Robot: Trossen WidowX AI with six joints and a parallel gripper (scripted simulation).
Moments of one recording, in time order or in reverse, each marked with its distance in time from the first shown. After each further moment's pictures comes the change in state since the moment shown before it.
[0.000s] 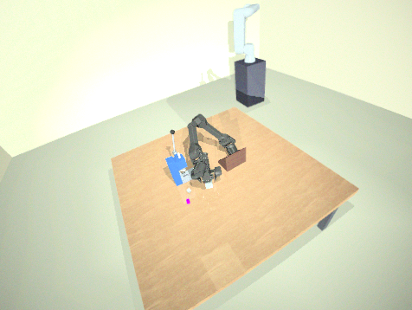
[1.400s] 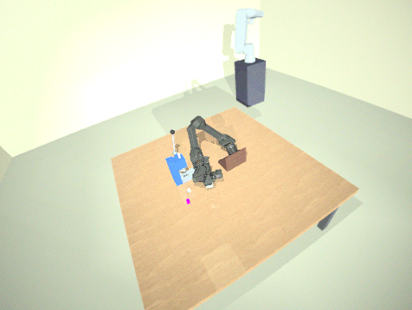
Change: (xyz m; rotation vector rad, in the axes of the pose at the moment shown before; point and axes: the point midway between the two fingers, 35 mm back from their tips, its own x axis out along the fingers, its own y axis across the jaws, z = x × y) arm 0.029 0.002 -0.004 -0.012 0.019 0.005
